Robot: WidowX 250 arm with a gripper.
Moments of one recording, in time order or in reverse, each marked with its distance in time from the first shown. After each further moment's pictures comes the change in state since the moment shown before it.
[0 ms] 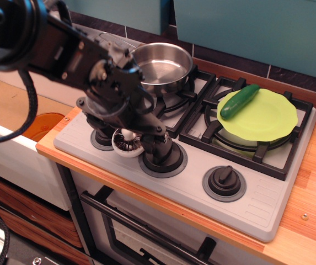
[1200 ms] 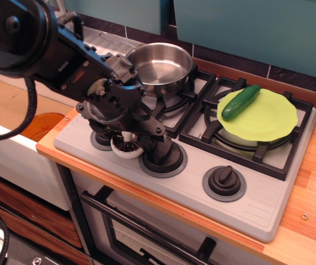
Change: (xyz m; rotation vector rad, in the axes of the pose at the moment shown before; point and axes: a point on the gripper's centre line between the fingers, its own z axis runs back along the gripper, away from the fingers) arm -0.001 -0.004 -0.009 0.000 -0.012 0.032
